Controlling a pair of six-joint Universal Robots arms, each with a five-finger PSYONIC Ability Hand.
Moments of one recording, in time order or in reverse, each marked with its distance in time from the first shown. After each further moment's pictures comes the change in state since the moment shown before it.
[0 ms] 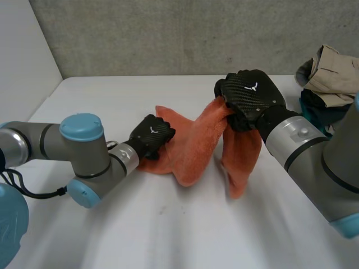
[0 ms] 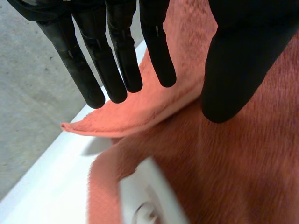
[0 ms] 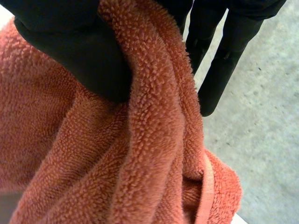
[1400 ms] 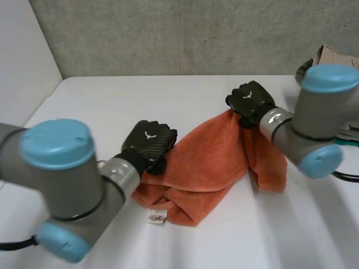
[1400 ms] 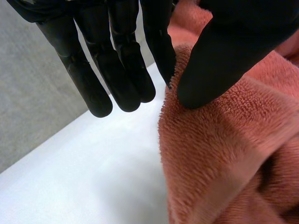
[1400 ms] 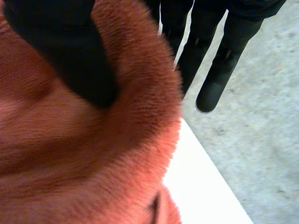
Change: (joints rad) left arm -0.180 0.415 -0.324 -0.093 -0.311 -0.302; right arm -0.114 0.535 -0.493 0.129 -0.024 -0.378; left_hand 0.353 0.439 0.437 0.445 0.395; right_hand -0.147 -0.257 -0.248 -0.252 -0.233
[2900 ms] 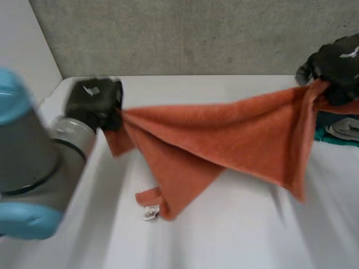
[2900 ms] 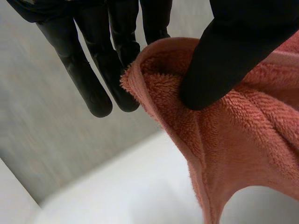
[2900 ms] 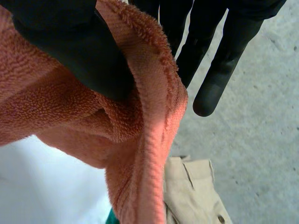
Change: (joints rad) left arm 0.095 0.252 0.034 -0.096 -0.244 -0.075; right arm -0.260 -0.709 0.375 0.238 -0.023 -0.004; left_hand -0.012 -0.004 -0.003 -0.004 -0.021; right_hand 0.198 0.262 0.246 0.257 0.246
